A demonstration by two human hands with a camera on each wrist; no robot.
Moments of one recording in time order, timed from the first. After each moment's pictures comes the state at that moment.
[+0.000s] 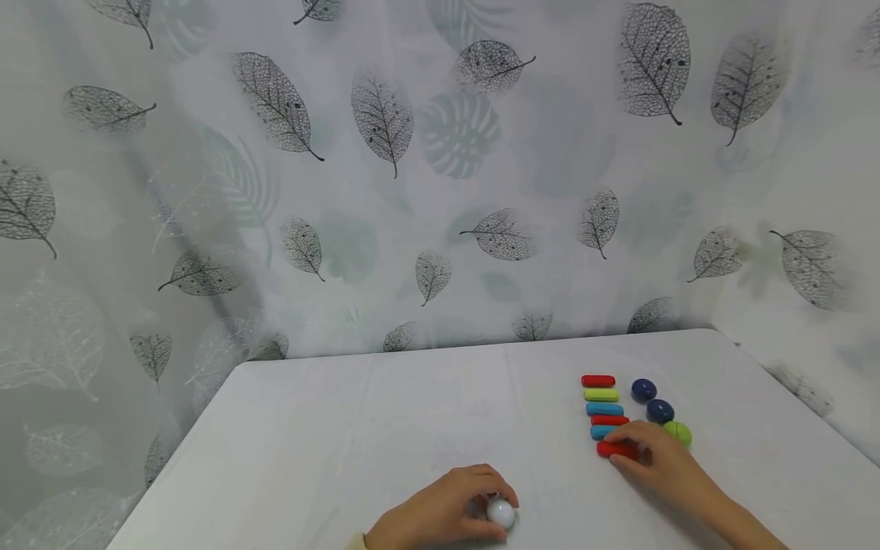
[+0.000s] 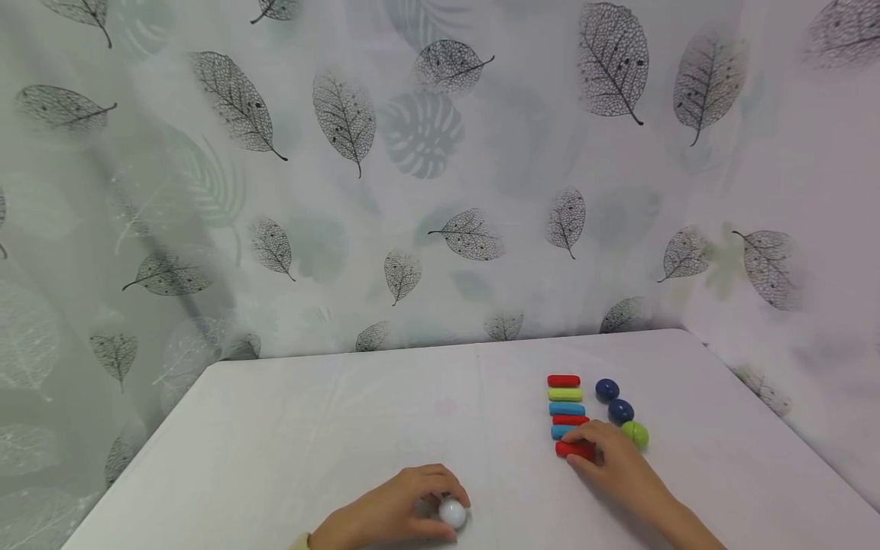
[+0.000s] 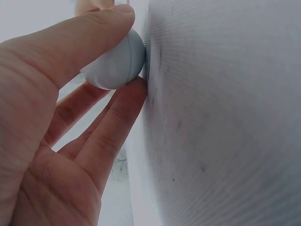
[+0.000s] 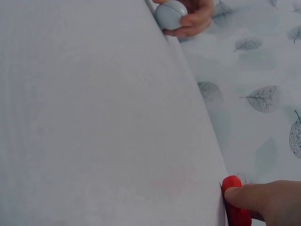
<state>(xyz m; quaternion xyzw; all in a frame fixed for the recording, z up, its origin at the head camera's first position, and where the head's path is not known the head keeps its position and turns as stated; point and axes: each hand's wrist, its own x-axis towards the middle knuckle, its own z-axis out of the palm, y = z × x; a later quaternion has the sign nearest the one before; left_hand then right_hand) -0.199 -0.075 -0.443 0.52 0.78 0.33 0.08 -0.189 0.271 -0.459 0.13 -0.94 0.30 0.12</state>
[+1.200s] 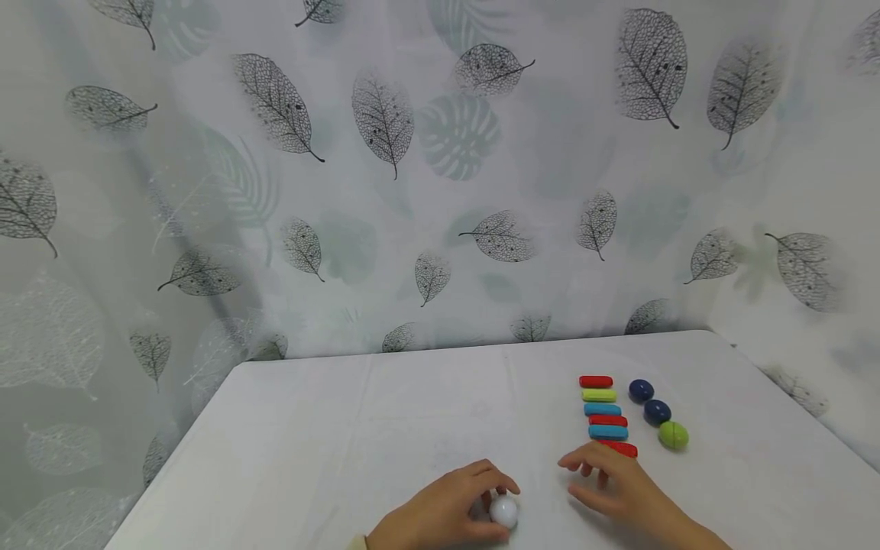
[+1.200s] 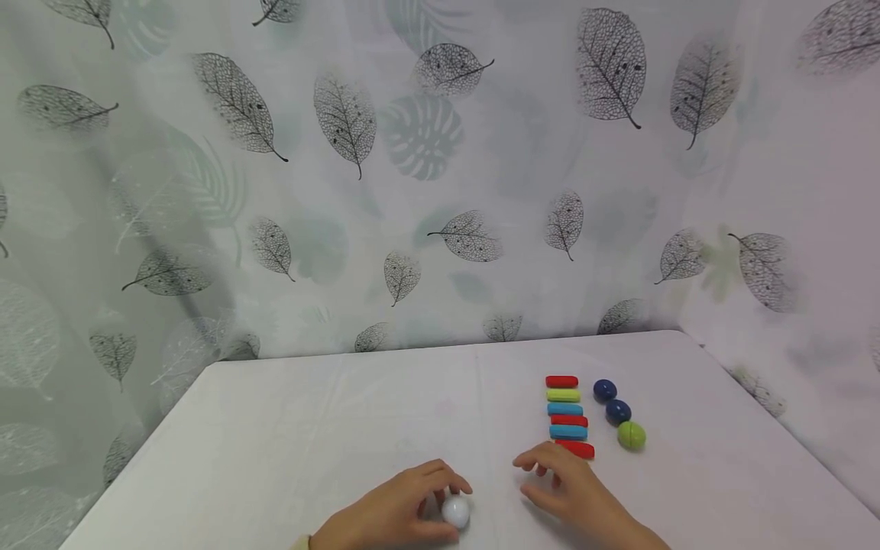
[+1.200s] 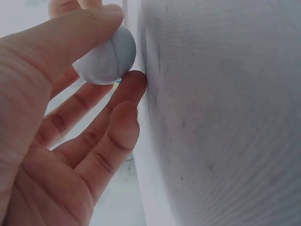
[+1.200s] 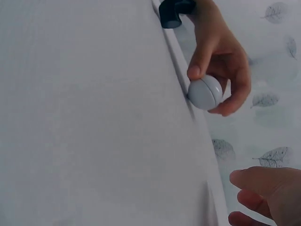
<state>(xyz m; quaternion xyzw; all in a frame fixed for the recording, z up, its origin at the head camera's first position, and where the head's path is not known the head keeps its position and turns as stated) -0.191 -0.071 -0.436 0.45 0.84 0.28 0.09 -0.172 0.223 -0.459 0.30 -0.86 0.39 0.11</state>
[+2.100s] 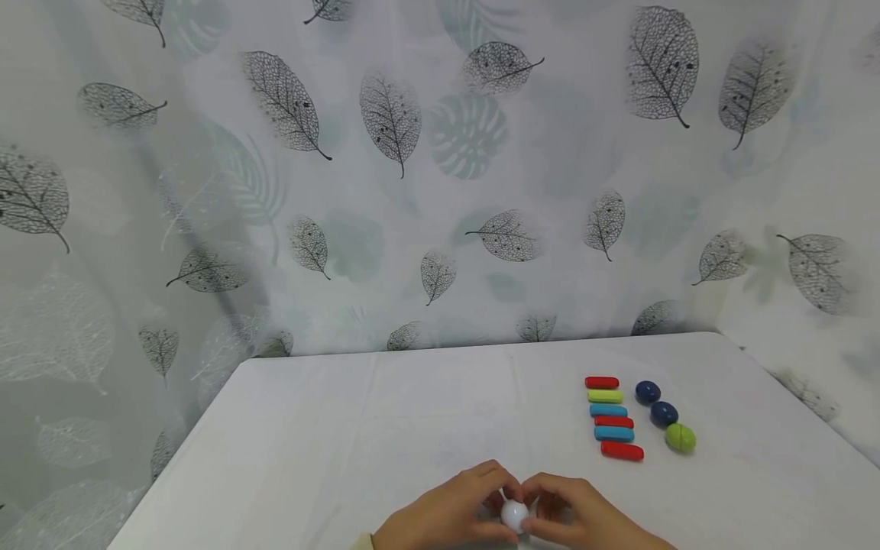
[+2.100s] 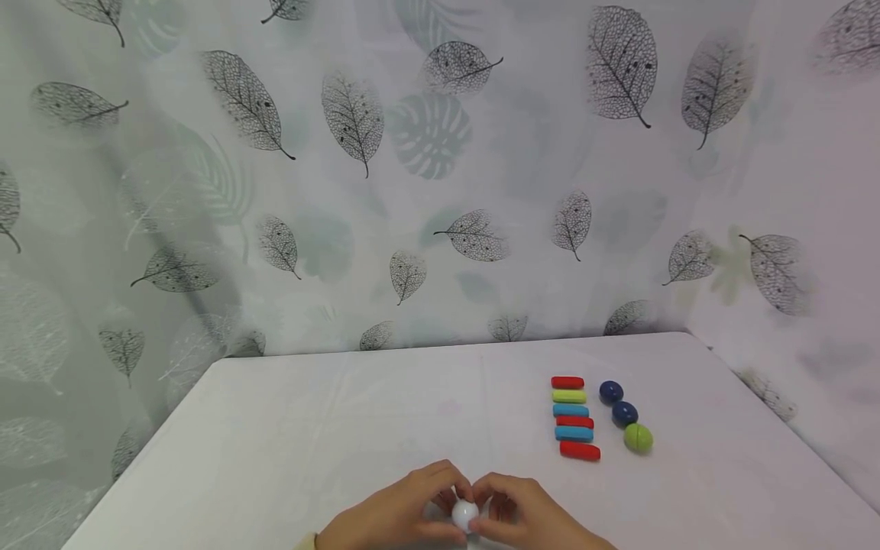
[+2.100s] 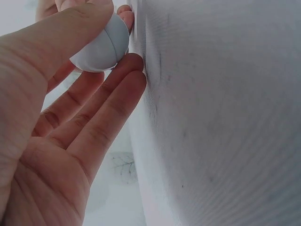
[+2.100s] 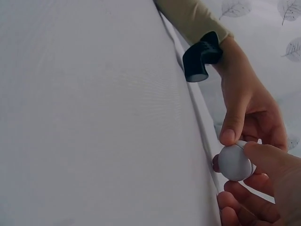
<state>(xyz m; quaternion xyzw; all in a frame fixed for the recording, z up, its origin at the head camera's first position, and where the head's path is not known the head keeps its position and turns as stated) -0.188 -0.071 -0.438 0.49 0.81 0.33 0.08 -0.162 0.169 -0.454 0.31 -0.78 0.53 -0.13</state>
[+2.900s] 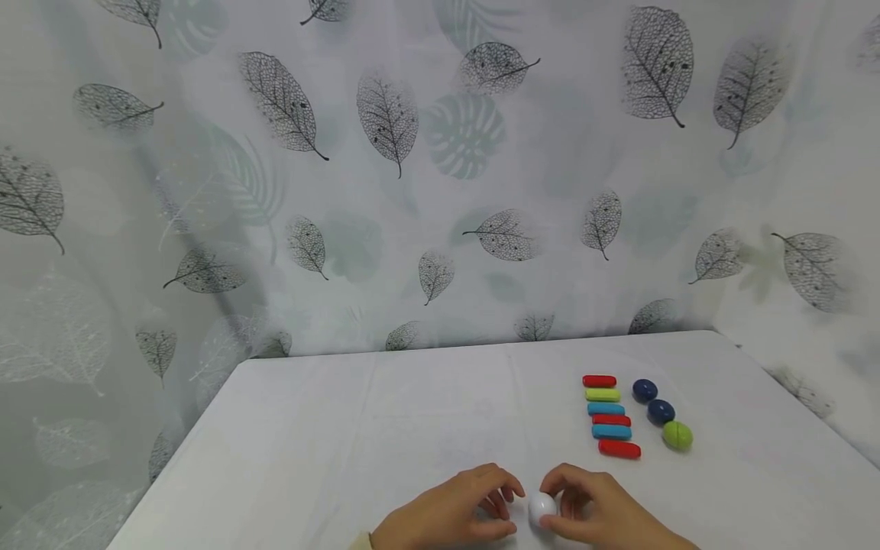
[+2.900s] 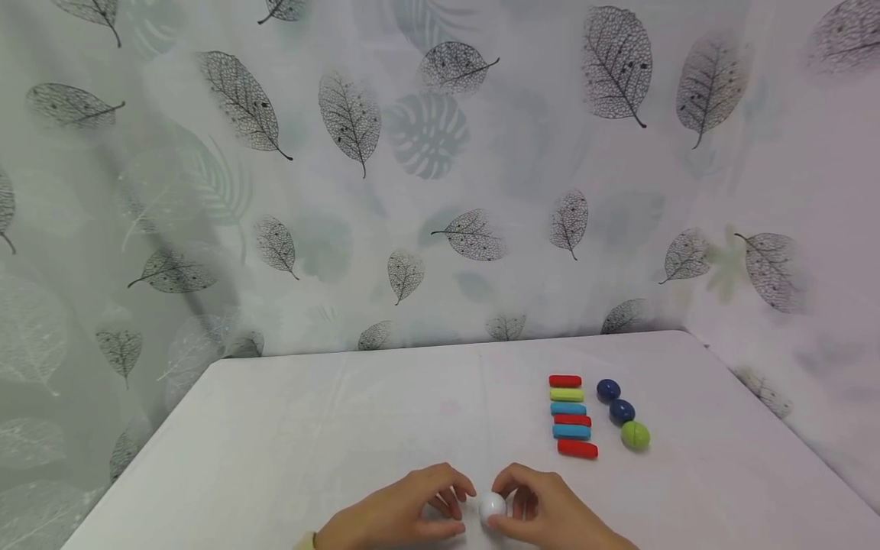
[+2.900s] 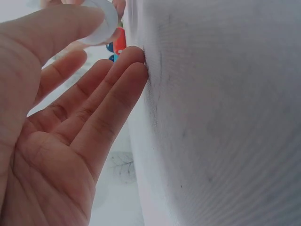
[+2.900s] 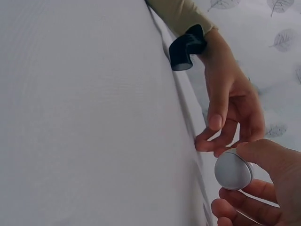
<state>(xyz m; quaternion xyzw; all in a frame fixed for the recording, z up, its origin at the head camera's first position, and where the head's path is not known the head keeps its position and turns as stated) -0.189 -0.070 -0.438 0.46 0.82 0.32 0.12 -0.157 0.190 -0.447 0.24 -0.83 0.50 -0.12</state>
